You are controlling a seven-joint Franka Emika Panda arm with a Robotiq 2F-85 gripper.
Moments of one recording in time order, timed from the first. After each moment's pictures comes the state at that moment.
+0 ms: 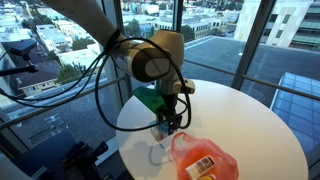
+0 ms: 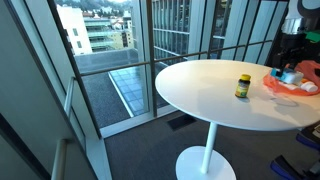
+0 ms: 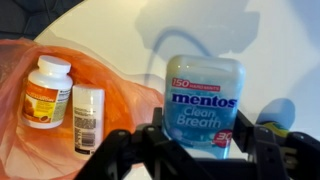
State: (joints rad) arm -0.15 0.09 -0.19 -2.40 -0.14 2.39 0.03
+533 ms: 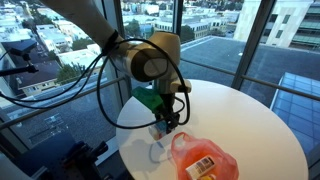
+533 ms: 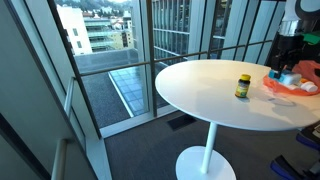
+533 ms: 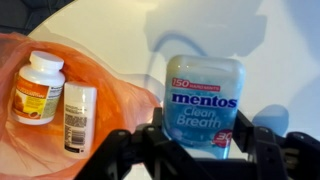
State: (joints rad) arm -0.14 0.10 -0.17 -2.40 -0.16 2.40 0.03
